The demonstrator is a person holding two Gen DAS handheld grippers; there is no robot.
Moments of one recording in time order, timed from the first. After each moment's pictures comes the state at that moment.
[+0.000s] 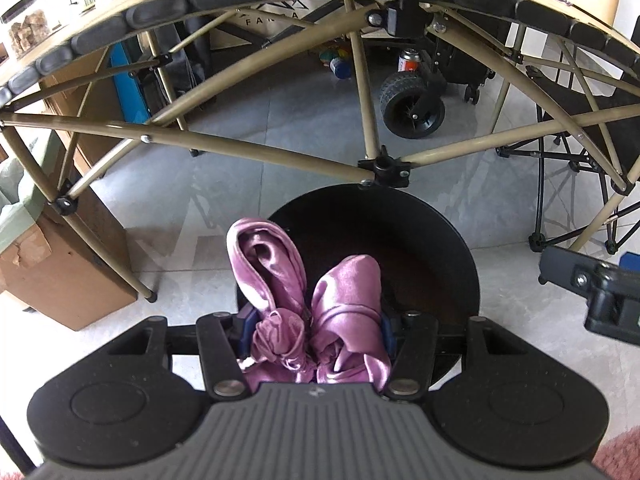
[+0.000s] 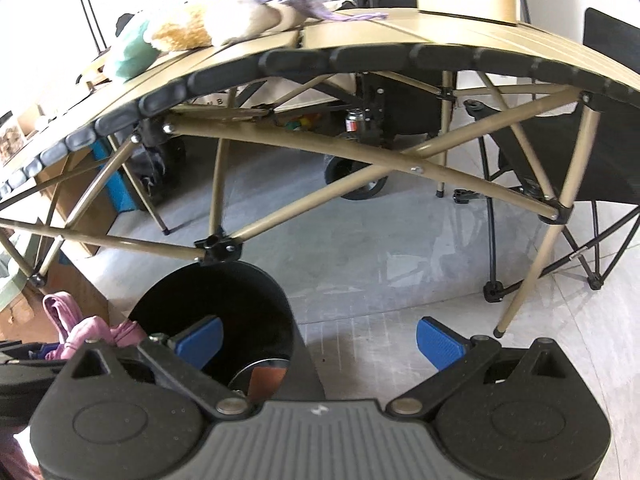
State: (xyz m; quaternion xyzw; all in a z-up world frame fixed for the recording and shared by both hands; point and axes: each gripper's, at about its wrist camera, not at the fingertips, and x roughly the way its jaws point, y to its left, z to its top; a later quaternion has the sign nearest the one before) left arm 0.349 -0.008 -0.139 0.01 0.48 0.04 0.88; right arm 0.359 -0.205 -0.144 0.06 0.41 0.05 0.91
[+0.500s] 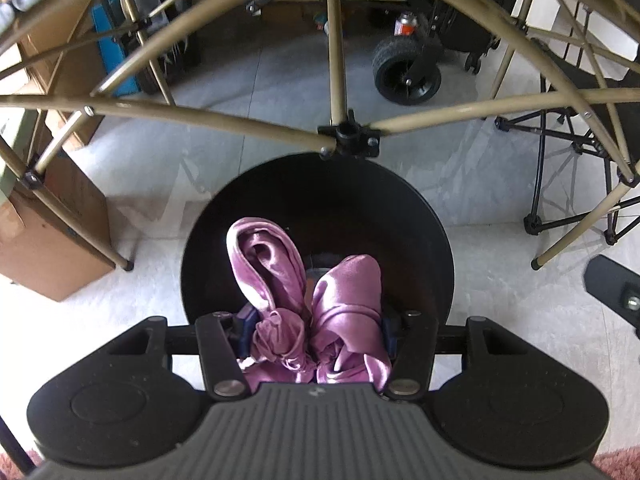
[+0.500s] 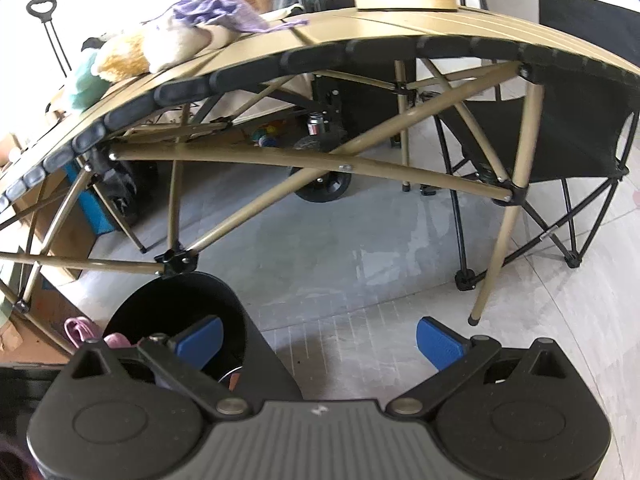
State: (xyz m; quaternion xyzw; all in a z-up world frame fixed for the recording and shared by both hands) left arm 0.375 -0.040 -0.162 -0.01 0.54 0.05 0.84; right arm 0.352 -0.246 -0.147 0.09 0.41 0.01 0.91
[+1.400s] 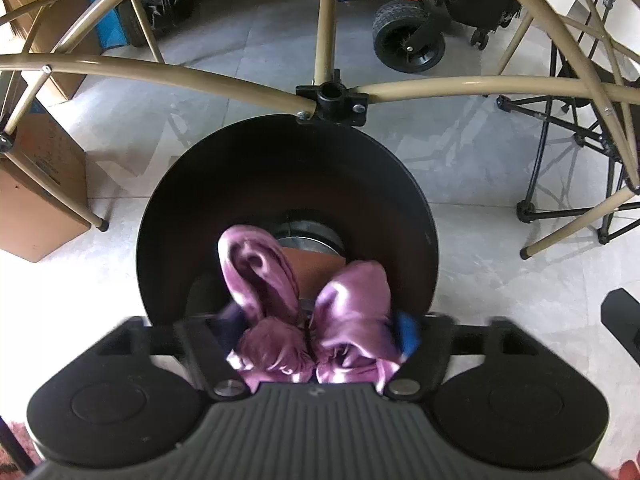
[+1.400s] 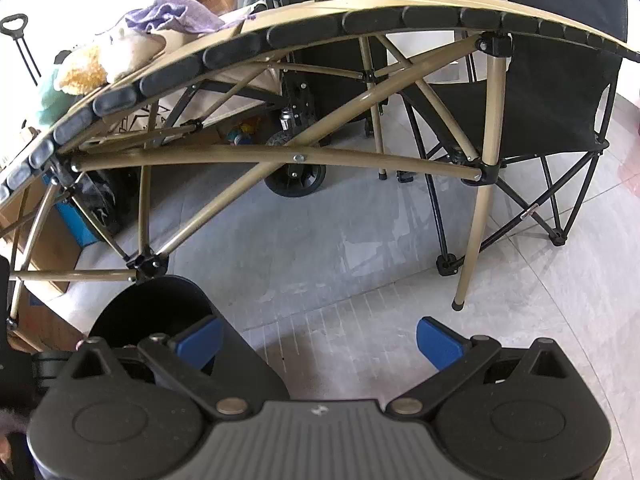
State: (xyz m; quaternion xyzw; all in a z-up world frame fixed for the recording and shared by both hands) left arm 0.395 -0.042 -0.177 -0.05 0.58 0.05 0.81; right arm 0.352 -0.266 -0.157 0.12 0.41 -0.02 0.90
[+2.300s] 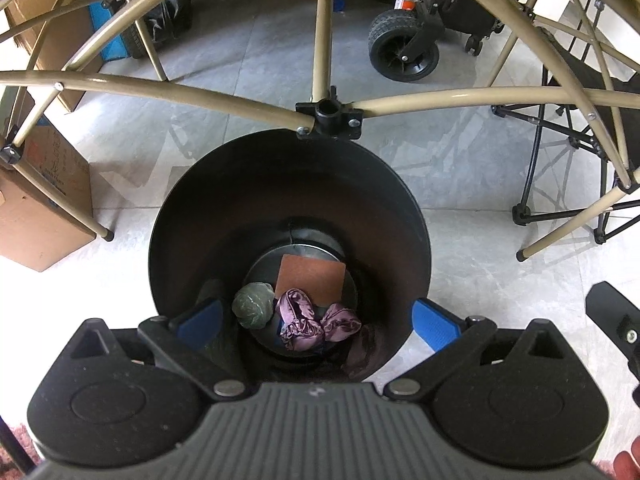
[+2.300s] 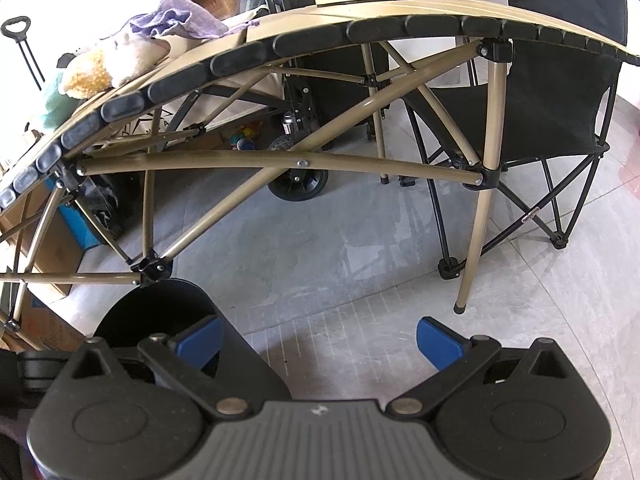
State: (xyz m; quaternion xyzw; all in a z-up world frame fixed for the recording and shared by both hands) left arm 0.387 -0.044 -0.163 -0.04 0.57 0.04 0.82; right arm 0.351 -0.264 -0.154 0.12 0.41 -0.02 0.90
